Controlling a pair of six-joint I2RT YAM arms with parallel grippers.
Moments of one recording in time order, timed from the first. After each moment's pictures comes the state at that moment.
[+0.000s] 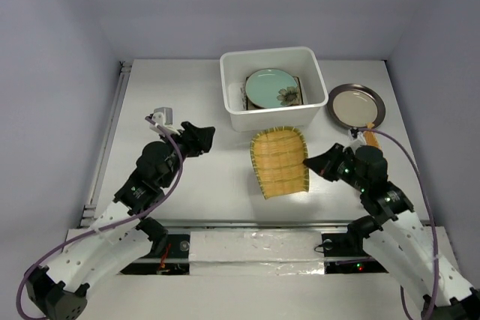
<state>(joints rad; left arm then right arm) -0.64 0.65 0.58 -0.01 -0.26 -0.62 0.39 0.55 0.46 -0.31 -0.23 0.87</state>
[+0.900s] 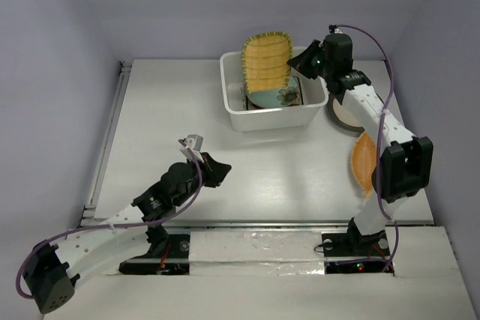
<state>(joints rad) -0.82 0.66 0.32 0.08 -0.15 -0.73 0.27 1.68 1.55 -0.20 -0.17 0.77</state>
